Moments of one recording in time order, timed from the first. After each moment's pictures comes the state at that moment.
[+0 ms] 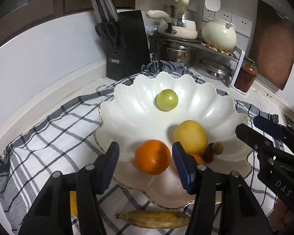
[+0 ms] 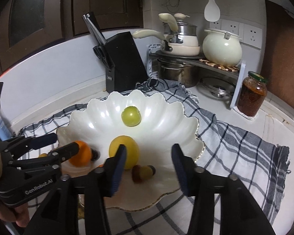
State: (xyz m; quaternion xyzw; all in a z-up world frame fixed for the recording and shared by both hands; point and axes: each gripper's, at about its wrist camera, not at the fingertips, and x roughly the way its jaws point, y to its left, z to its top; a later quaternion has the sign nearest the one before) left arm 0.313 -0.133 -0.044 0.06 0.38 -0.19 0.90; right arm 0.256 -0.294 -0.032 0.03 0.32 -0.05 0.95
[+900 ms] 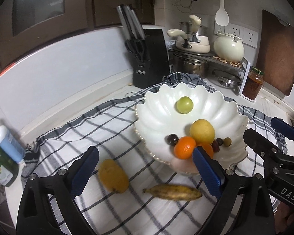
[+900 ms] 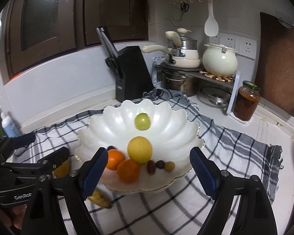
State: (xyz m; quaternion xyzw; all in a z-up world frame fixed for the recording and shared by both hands) left arm 0.256 -0.087 -0.009 0.06 0.34 -0.13 0.93; right arm 0.209 -0.263 -0.005 0.02 0.29 -0.04 0.96
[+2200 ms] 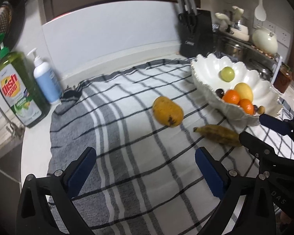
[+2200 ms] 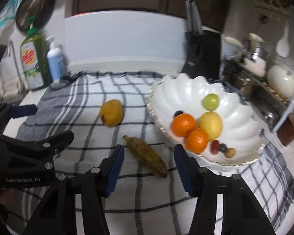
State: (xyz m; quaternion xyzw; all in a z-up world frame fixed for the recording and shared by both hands) left arm 0.188 -0.012 -0.063 0.02 0.41 0.01 0.91; right arm 0.190 -0.171 -0.062 -0.12 0.35 0.15 0.92
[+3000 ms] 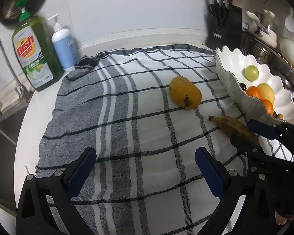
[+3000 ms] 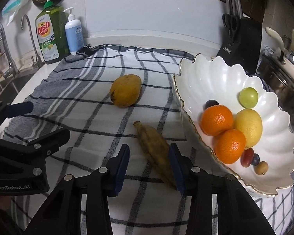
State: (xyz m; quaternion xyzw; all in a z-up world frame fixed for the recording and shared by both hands) left arm 0.182 -0.014 -0.092 -0.05 0.44 0.10 0.89; right arm 0.230 -0.164 -0.101 -0.16 0.40 0.24 0.87
